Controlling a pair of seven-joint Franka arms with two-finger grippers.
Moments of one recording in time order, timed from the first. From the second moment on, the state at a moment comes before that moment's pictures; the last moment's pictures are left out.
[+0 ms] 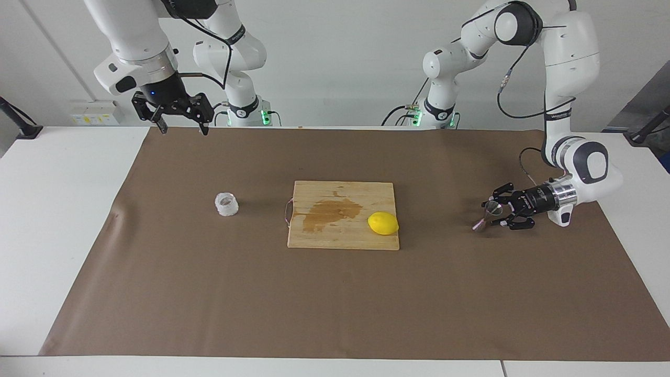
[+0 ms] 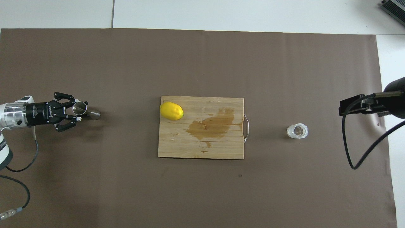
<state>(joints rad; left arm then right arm) 0.37 0.46 0.00 -1.93 -1.18 1.60 -0.76 0.05 -0.03 0.00 -1.56 -0.02 1.49 0.09</state>
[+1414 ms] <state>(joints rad) 0.27 0.33 -0.03 -1.92 -1.31 1.58 -0.97 0.05 -0.03 0.00 -1.56 -0.02 1.49 0.09</state>
